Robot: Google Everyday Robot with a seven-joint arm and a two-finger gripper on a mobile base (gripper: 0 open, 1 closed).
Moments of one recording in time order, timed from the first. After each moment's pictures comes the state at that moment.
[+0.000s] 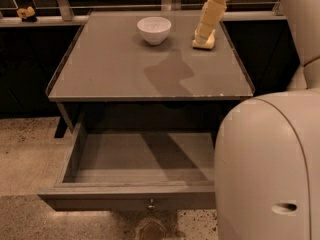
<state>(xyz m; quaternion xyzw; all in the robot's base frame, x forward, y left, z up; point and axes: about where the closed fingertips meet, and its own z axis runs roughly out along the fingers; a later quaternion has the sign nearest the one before) 0.709 -0.144 0.993 -0.60 0.76 -0.03 0.24</state>
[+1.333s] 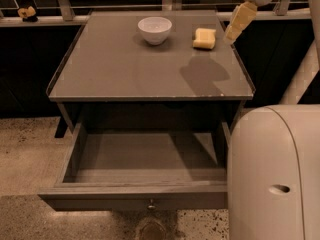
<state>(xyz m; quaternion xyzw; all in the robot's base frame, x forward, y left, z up) 0.735 -0.228 0.984 -0.57 0.76 -0.05 0.29</state>
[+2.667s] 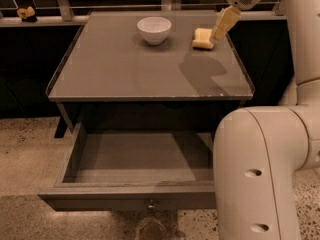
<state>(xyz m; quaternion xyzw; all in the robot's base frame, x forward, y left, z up) 0.776 -0.207 0.969 -0.57 0.74 -0.05 0.34</state>
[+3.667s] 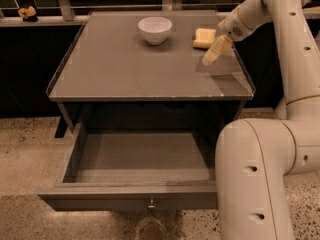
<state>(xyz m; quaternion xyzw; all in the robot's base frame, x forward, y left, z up) 0.796 -0.206 0.871 -0.52 0.78 0.07 0.34</state>
